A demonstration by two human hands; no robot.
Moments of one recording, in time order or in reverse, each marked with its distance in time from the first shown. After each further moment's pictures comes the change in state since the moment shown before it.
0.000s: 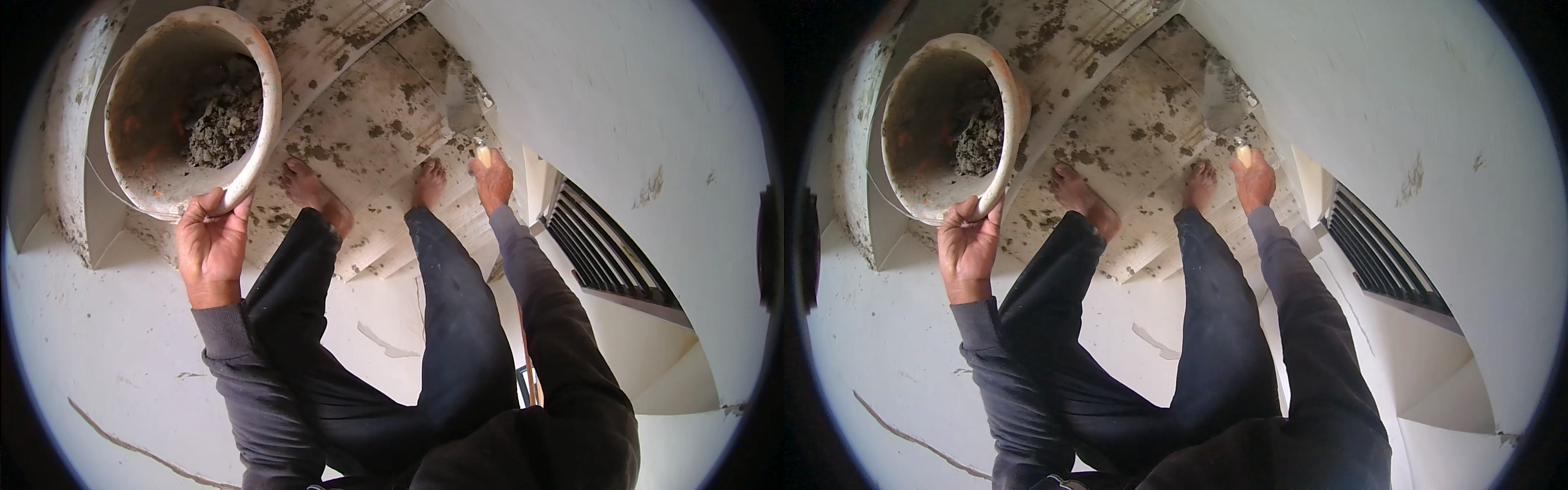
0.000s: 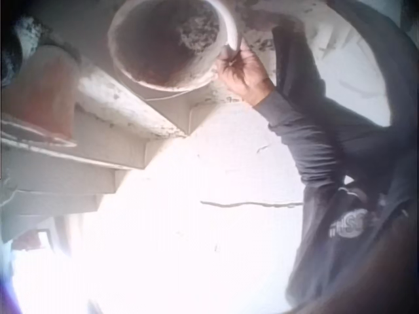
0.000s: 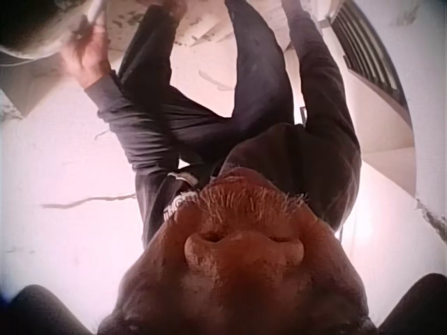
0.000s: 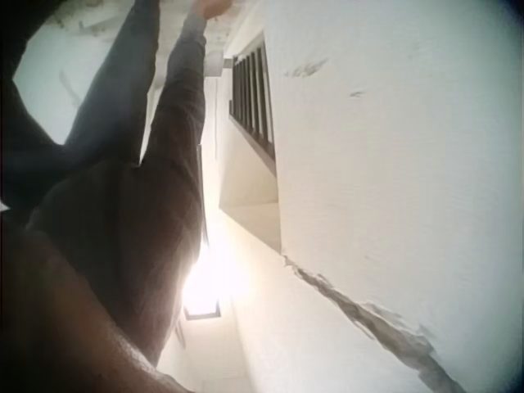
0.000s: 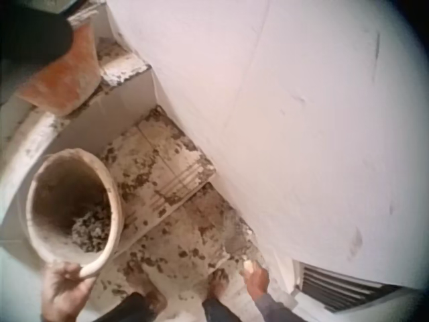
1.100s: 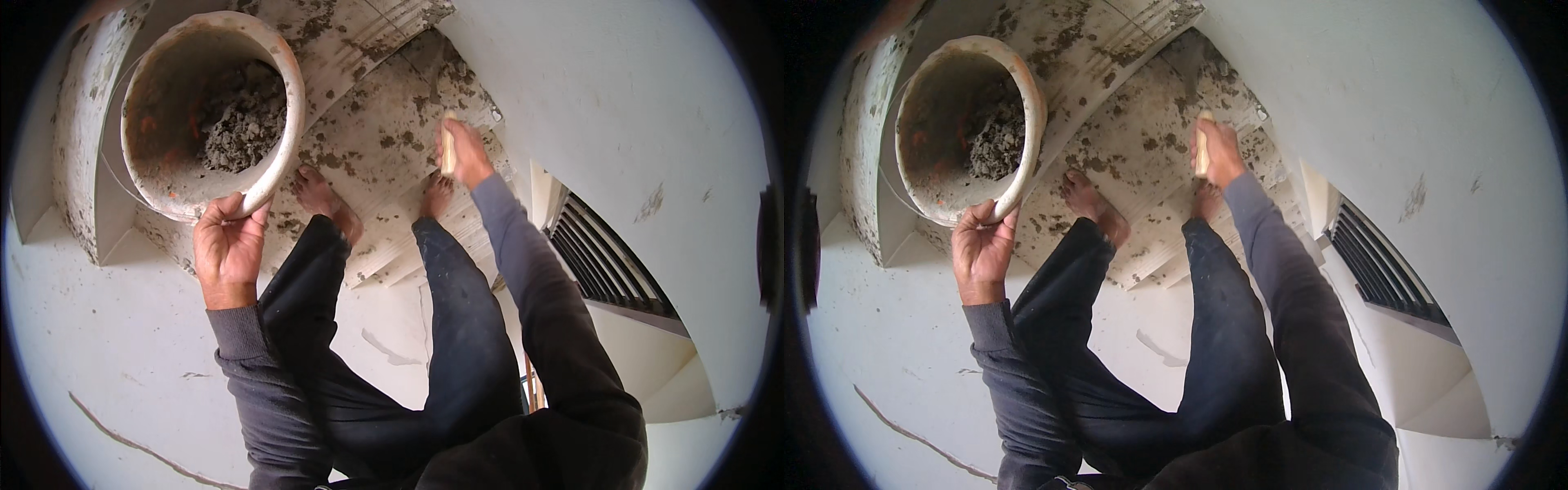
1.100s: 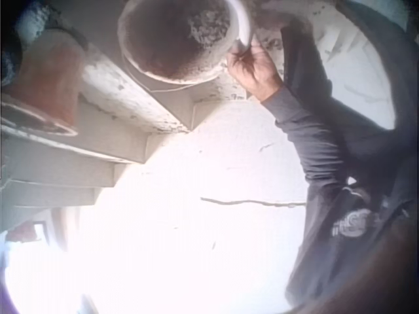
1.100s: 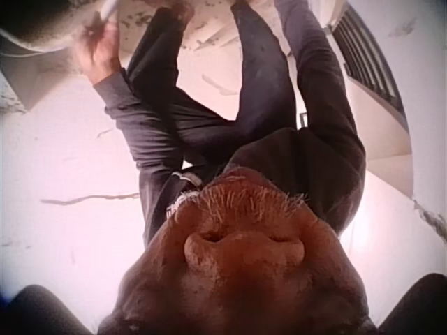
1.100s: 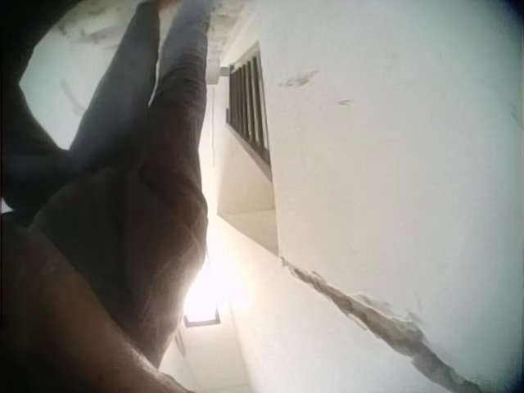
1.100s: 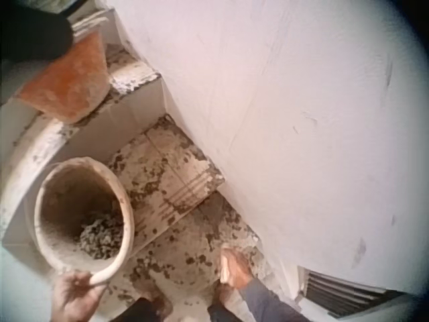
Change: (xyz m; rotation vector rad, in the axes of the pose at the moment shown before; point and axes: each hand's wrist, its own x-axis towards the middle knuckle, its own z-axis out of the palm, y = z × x) left_hand -0.005 -0.004 0.008 -0.026 0.022 0.000; right_hand 0.044 -0.118 0.012 1.059 -0.587 0.488
